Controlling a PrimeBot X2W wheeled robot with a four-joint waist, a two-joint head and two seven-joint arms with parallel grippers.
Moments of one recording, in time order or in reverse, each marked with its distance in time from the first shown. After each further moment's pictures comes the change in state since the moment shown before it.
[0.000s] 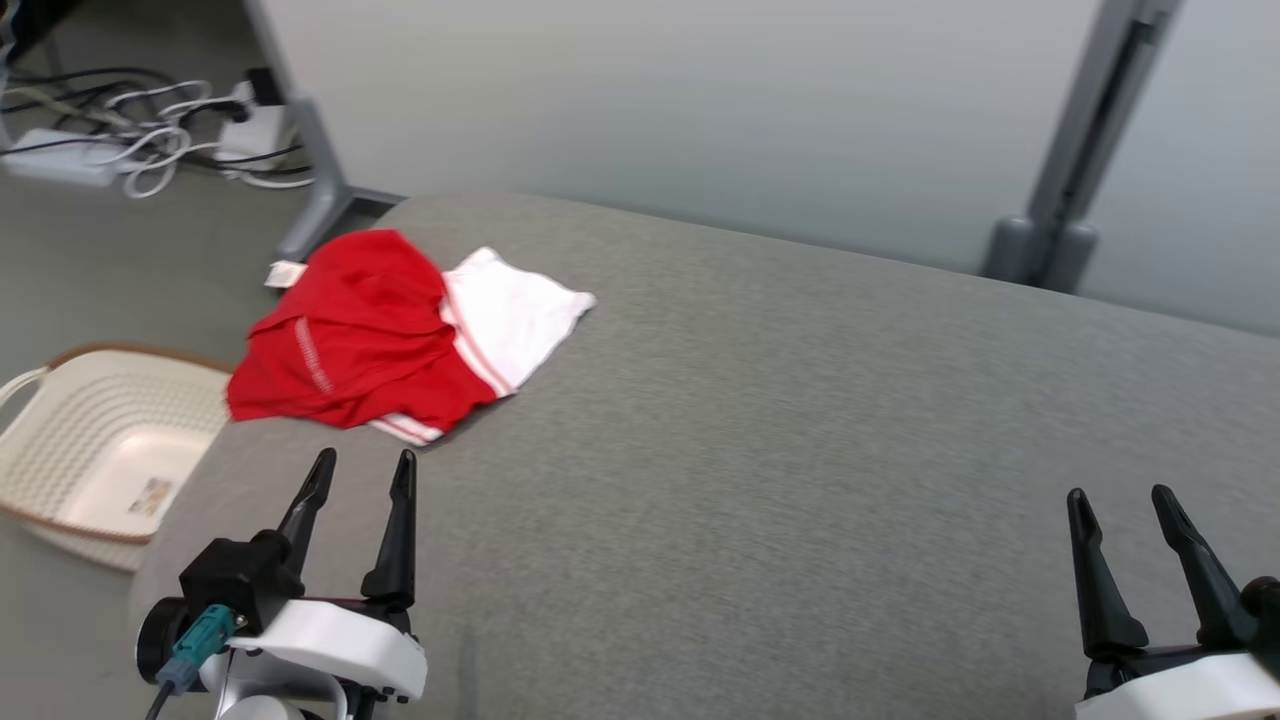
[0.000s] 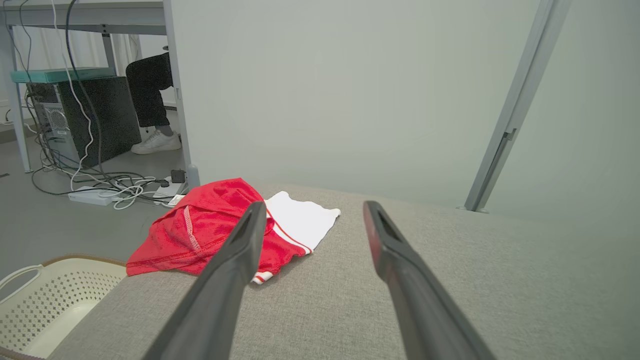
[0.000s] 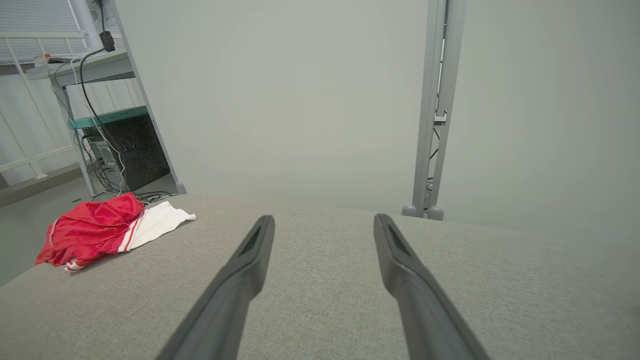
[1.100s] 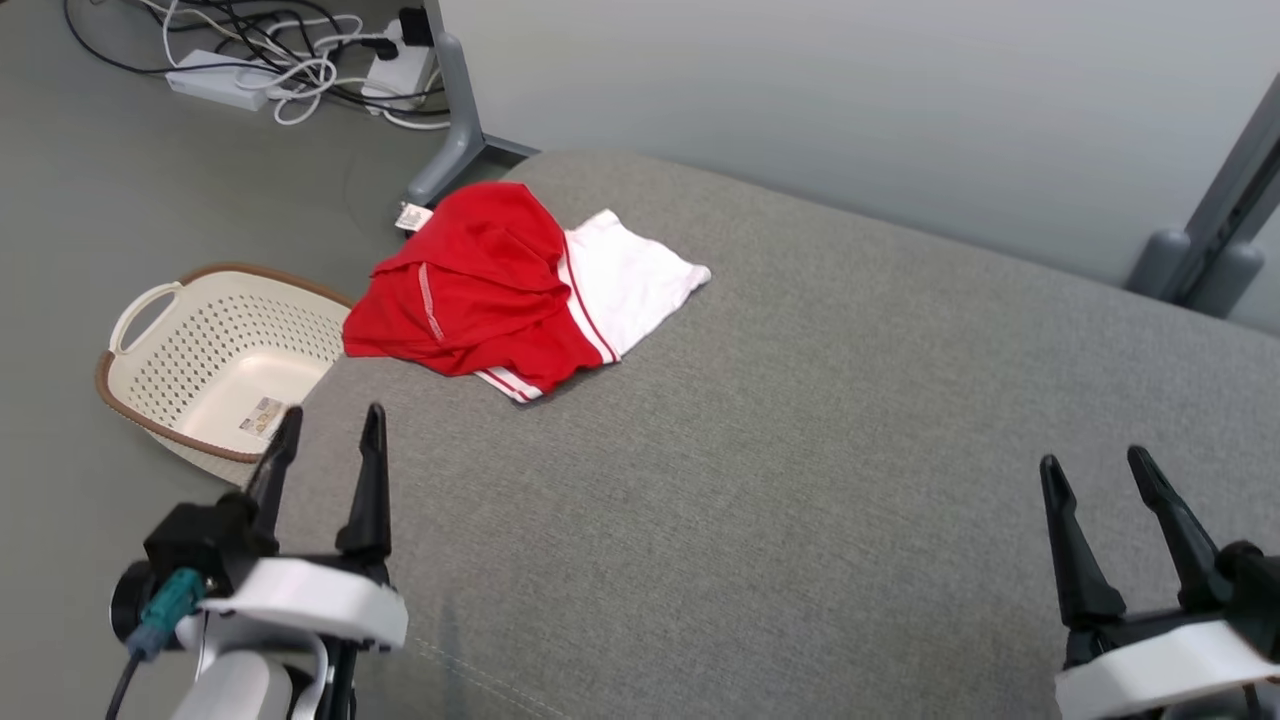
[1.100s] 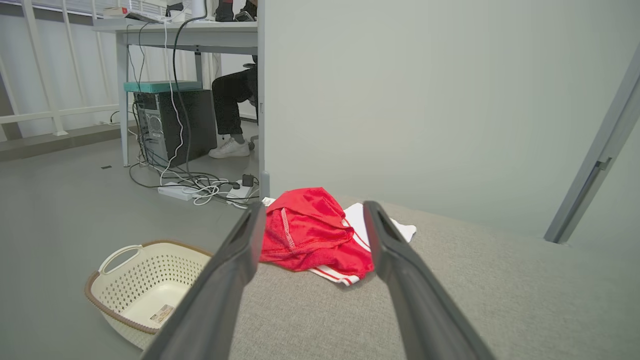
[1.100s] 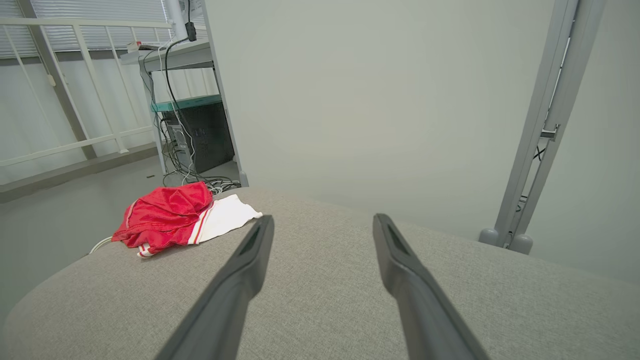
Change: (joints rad) left arm -0.037 0.005 0.027 0.025 -0.018 0.006 -0.034; right arm -0.025 0.000 0.028 -0.036 -0.028 0.000 0.026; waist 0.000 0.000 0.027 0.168
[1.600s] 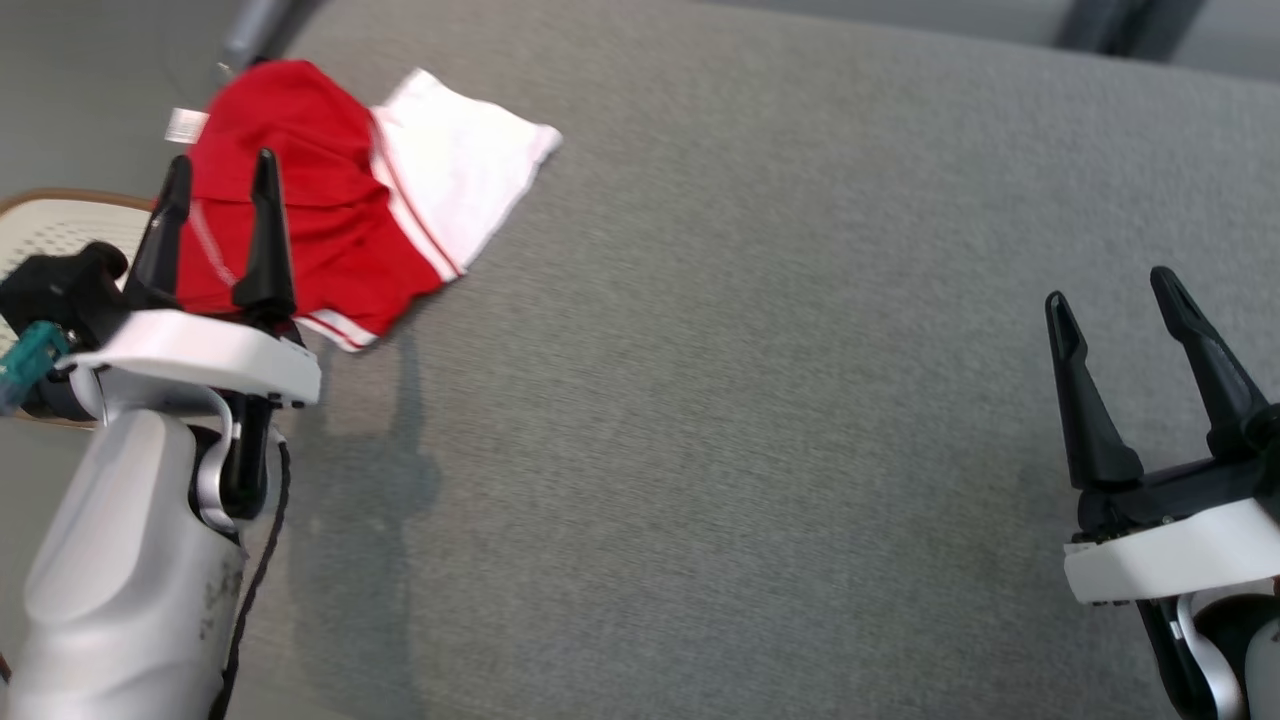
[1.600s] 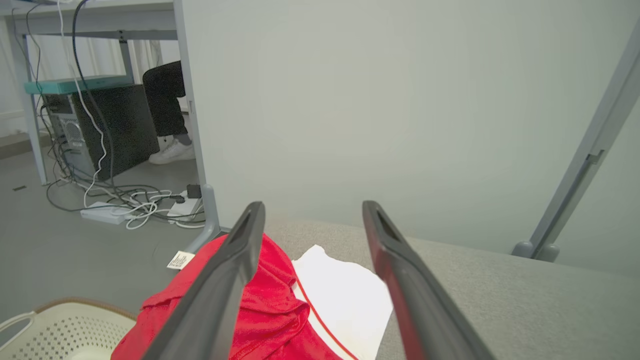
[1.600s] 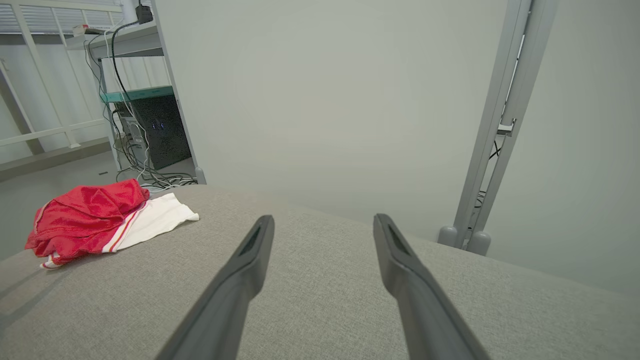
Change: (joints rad) left arm -0.454 -0.022 0.110 0.302 -0.044 -0.144 -0.023; right arm -0.218 -0.056 0.058 -0.150 -0.083 0.000 0.092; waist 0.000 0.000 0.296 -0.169
